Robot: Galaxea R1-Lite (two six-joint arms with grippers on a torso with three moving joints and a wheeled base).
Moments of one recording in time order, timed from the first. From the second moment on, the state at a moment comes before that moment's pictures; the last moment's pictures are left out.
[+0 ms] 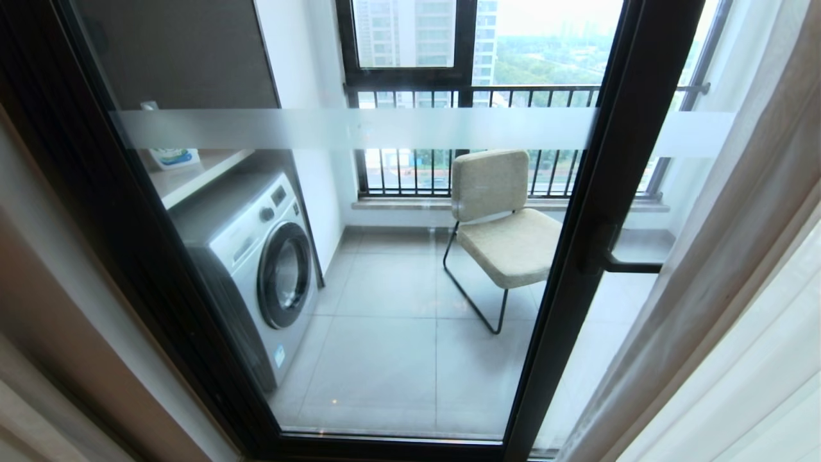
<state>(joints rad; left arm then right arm) 0.00 0.00 0.00 0.00 0.01 0.02 -0.17 1.37 -1.04 -0.66 0.07 -0.16</state>
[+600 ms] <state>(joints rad) 0.00 0.00 0.00 0.00 0.01 0.02 -0.19 1.37 -1.04 -0.66 0.06 -0.16</state>
